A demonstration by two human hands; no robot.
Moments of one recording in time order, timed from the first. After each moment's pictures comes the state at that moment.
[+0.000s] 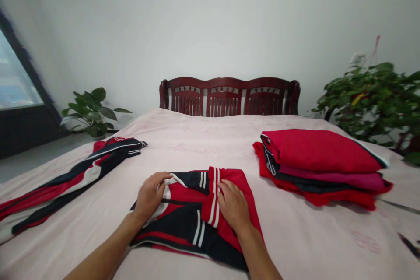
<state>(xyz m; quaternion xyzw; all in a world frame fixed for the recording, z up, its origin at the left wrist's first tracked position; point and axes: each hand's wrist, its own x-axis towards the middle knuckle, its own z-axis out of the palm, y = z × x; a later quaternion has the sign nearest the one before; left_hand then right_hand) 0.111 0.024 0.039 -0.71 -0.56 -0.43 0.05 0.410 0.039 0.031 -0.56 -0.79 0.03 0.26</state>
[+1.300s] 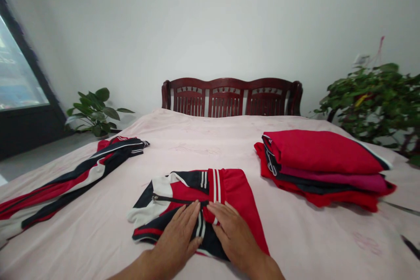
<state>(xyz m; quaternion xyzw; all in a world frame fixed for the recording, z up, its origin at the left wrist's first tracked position) 0.199 -0.055 0.002 -0.85 -0.50 -0.16 0.05 0.421 -0.033 0.046 -0.42 -0.86 0.17 0.25</state>
